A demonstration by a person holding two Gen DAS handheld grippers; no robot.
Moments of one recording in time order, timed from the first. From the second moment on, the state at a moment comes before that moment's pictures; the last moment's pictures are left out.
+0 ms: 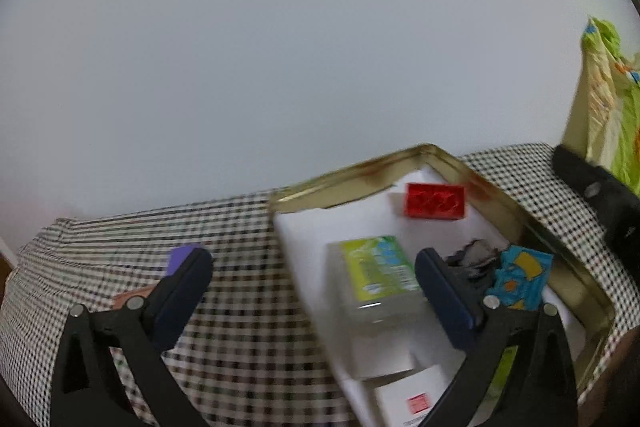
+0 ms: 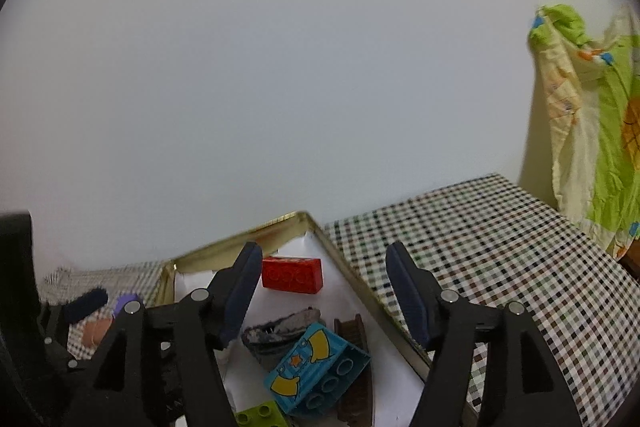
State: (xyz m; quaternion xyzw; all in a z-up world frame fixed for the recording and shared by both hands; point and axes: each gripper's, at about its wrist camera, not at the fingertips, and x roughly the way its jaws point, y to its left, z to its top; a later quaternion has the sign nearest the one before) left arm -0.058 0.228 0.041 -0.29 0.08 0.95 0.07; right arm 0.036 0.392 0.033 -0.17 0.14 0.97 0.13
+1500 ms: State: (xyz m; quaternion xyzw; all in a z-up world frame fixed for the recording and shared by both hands) left arm -0.012 0.097 0.023 -0.23 0.06 0.97 0.02; right arm 0.131 0.322 0.023 -0.01 0.11 0.94 0.32
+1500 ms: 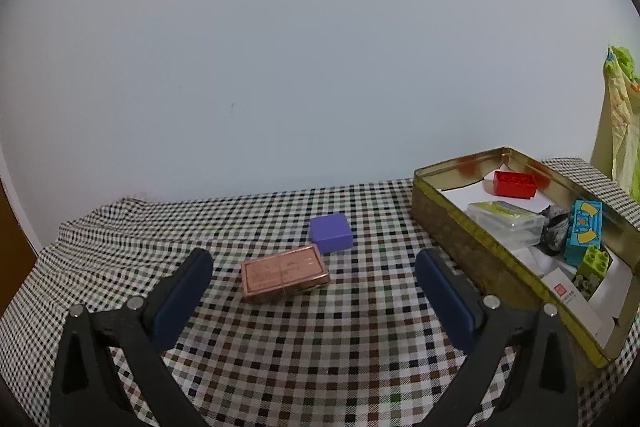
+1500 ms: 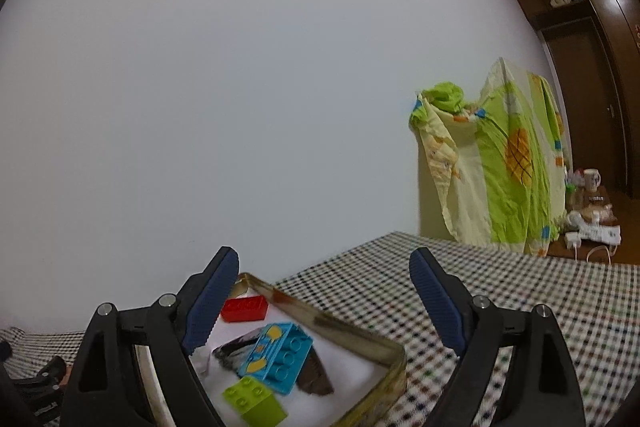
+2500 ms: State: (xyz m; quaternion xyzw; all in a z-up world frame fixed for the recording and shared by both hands) left arm -0.042 -0.024 0.006 -0.28 0.02 0.96 -0.02; right arm 0.058 0.207 0.015 -0.07 0.08 0.97 0.21
